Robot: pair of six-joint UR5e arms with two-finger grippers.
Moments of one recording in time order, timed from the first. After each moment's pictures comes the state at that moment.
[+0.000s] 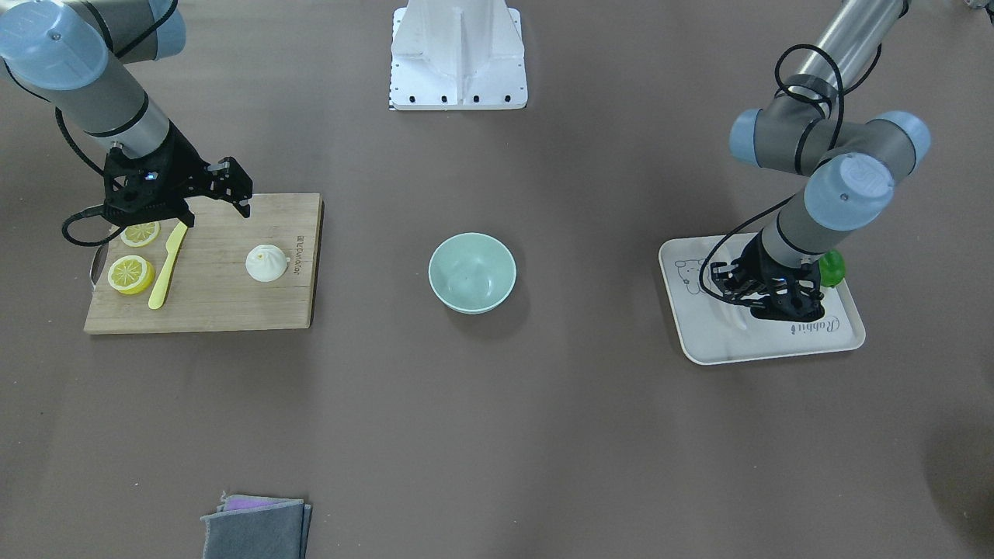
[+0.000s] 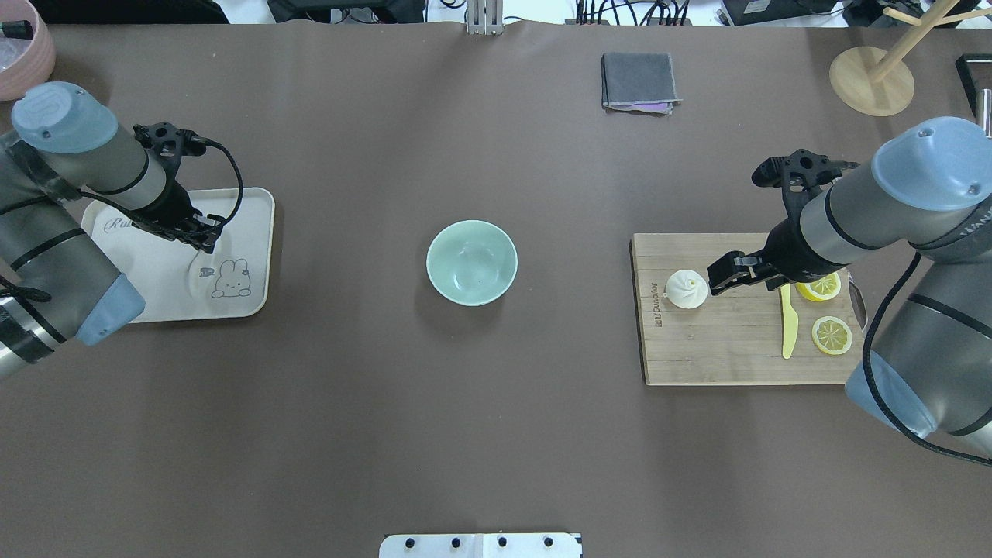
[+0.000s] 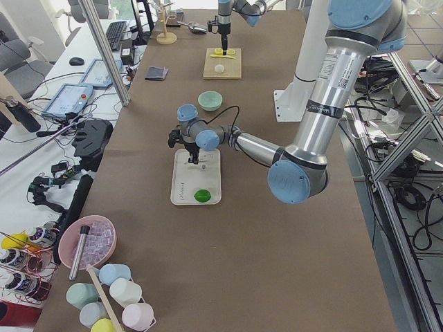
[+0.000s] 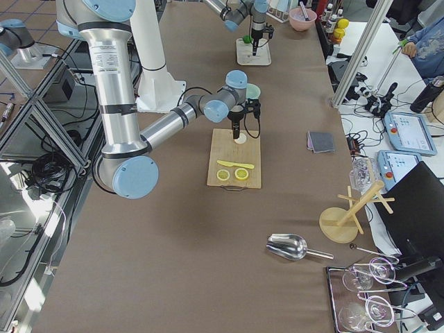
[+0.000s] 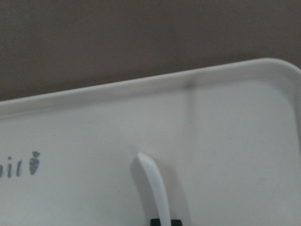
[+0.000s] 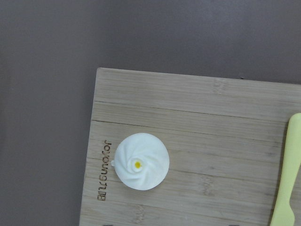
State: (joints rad) left arm -0.88 -1.90 -1.54 -1.88 -2.15 -0.76; right arm 0.78 -1.43 1.97 -1.38 2.12 0.91
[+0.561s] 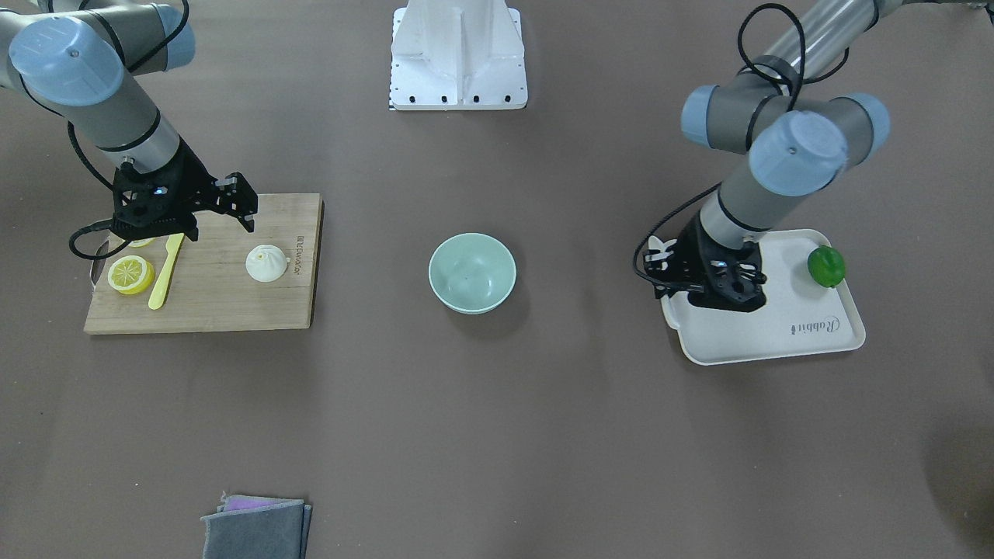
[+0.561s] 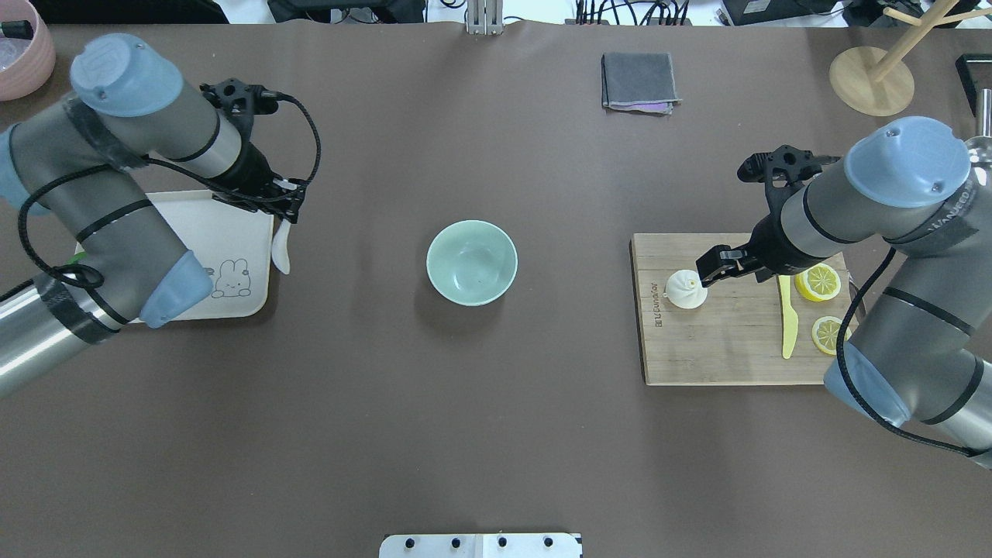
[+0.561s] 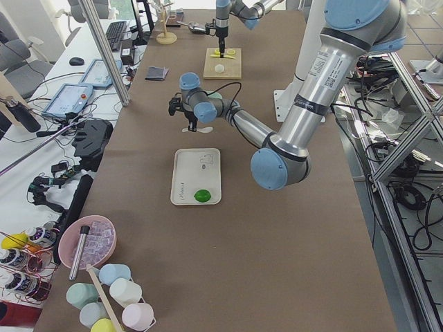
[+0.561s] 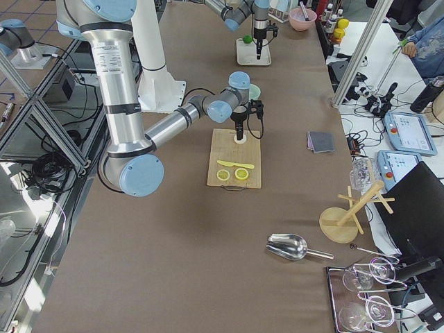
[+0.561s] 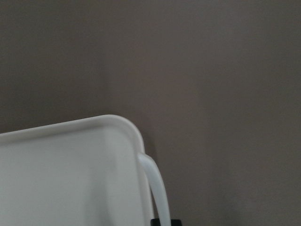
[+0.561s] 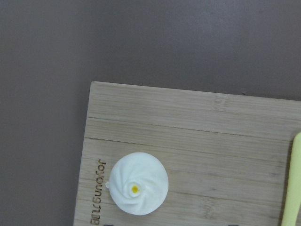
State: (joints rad) left arm -0.81 -2.08 -1.59 -1.85 -2.14 -0.97; right arm 0.77 -1.38 1.90 -1.38 2.08 0.91
